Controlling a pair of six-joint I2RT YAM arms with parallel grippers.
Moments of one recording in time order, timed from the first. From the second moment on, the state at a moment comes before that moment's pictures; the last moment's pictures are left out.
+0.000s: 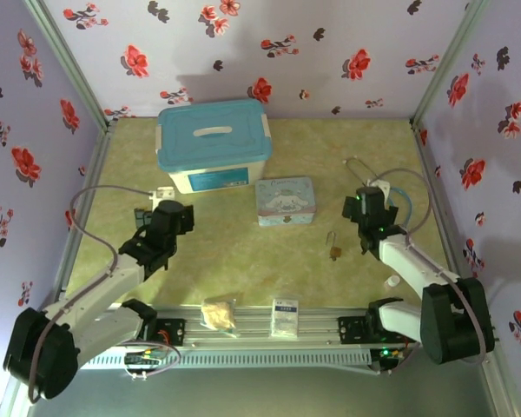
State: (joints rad) left arm -0.52 0.96 0.49 -0.15 -0.67 -0.22; right arm 0.17 1.17 0.46 0.01 0.41 0.28
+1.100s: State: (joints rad) left arm -0.03 1.55 0.37 0.86 -0.29 -0.02; right arm 0.03 1.56 0.36 0.79 0.26 0.15
